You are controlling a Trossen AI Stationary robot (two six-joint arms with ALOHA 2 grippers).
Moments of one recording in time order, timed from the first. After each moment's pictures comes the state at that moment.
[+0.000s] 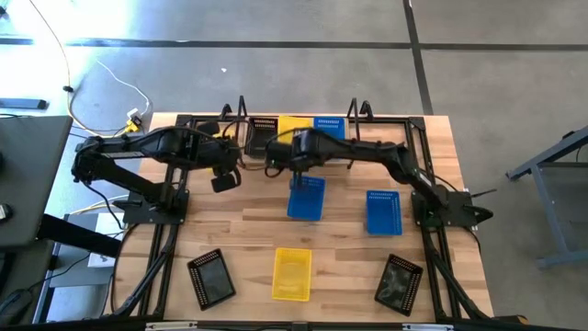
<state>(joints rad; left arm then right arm) 0.13 1.26 1.40 -1.35 -0.49 -0.14 -0.10 2.25 2.31 -1.40 0.37 -0.11</state>
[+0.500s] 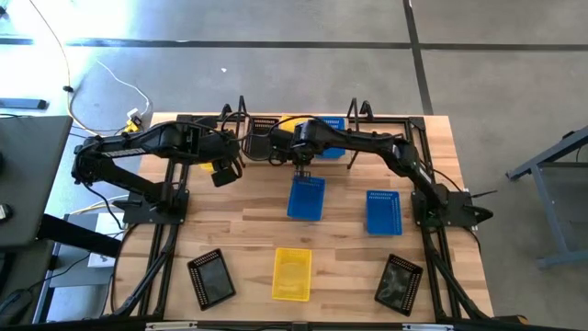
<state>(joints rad) 0.20 1.26 1.40 -1.36 -0.48 -0.14 -0.20 2.25 2.17 -1.28 0.25 -0.22</state>
